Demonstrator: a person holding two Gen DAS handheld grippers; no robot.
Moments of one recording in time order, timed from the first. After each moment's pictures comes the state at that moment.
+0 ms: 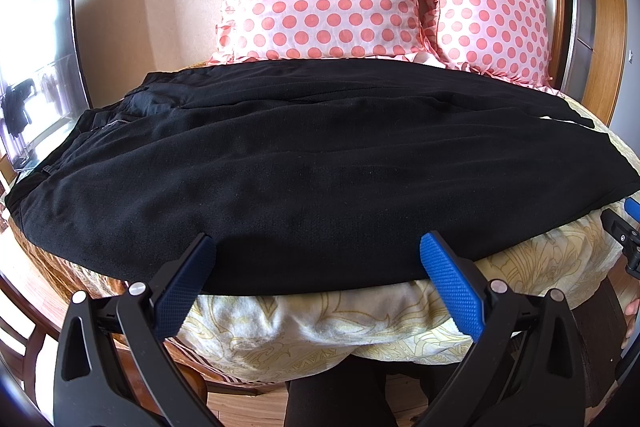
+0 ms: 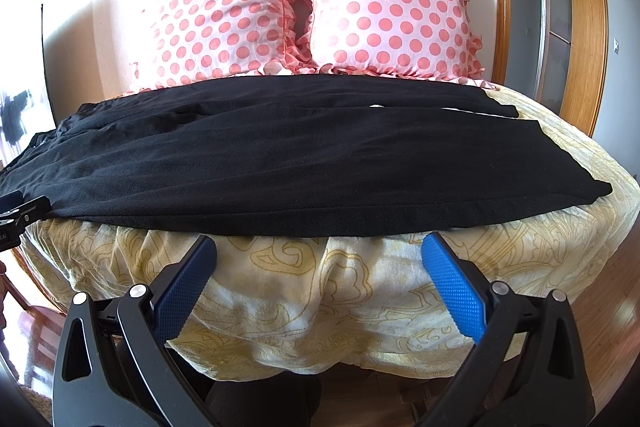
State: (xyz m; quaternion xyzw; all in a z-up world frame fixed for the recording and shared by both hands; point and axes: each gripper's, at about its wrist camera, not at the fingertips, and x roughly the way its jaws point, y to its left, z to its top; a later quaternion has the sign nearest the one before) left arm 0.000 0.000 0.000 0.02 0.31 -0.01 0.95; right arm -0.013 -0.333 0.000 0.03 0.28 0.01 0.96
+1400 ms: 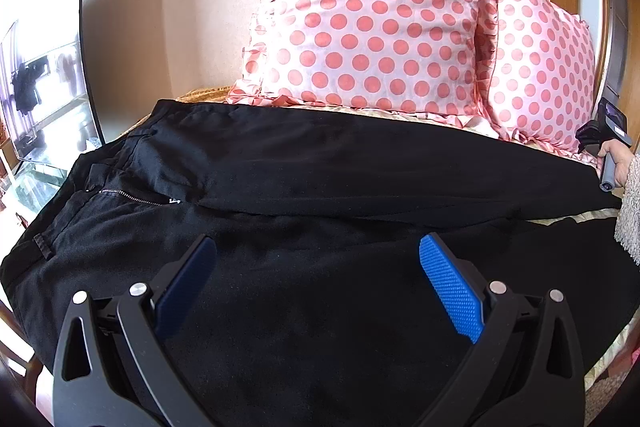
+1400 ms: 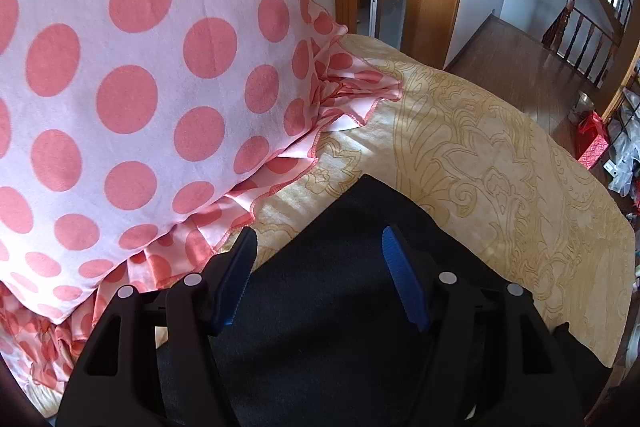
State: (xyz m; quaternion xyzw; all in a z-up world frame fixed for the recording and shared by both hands) left arm 0.106 0.051 0.052 -0.03 0.30 0.03 0.95; right arm 0.395 -0.560 0.026 0.22 0.45 -0.33 0.80
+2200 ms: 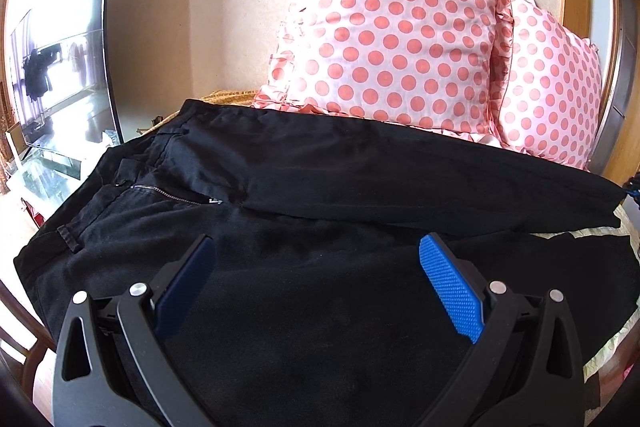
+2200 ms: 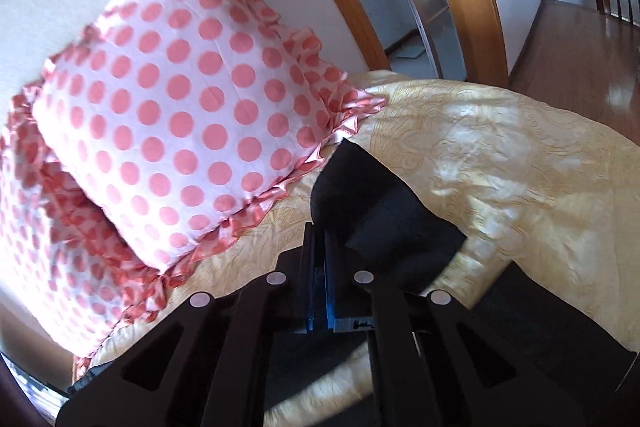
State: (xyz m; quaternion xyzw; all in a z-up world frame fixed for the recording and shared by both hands) left arm 0.082 0.083 0.070 -0.06 0.29 0.04 0.95; right arm 0.212 -0.582 0.074 0.35 0.28 -0.17 0.88
